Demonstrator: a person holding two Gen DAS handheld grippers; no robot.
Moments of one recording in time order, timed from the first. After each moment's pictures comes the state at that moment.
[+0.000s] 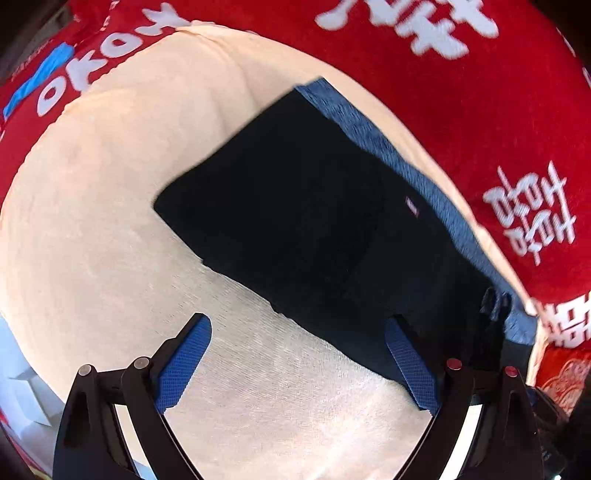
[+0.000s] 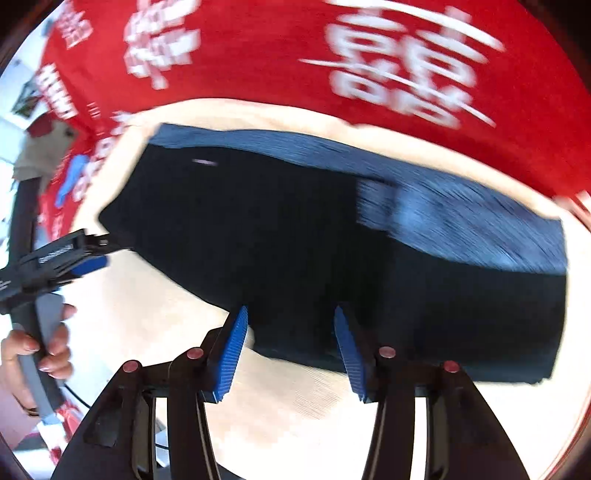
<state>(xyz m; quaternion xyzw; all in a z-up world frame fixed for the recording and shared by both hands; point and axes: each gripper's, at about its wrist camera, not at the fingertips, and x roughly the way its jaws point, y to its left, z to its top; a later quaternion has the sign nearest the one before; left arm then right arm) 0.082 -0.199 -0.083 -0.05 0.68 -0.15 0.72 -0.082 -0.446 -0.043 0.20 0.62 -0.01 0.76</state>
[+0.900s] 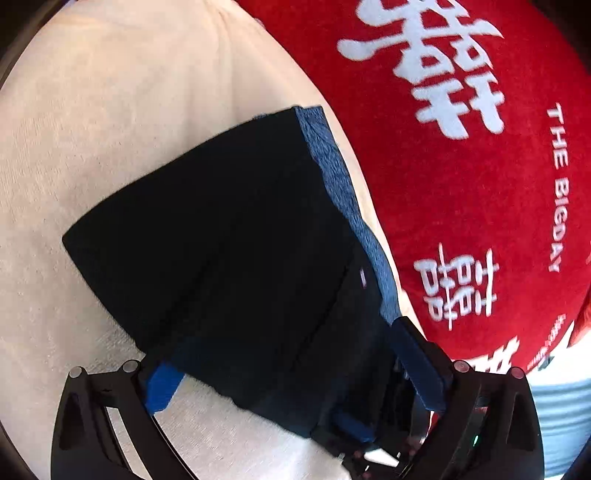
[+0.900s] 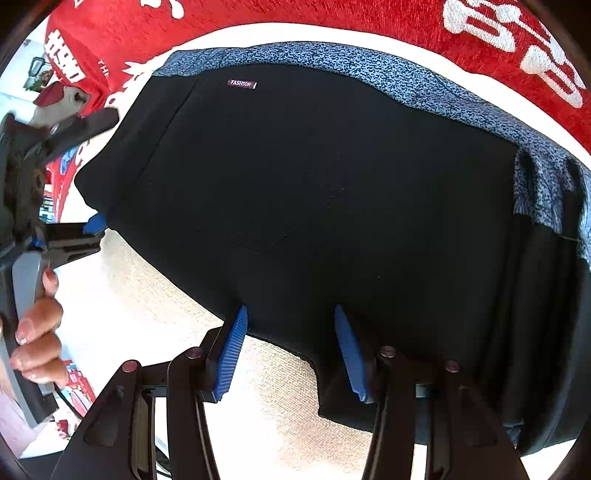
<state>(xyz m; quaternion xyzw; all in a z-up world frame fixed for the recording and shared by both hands) 0.111 -0.185 -0.124 -0.27 0.64 -0.23 0.69 -0.050 -0.373 -0.128 0.21 0.65 0.04 0.73</state>
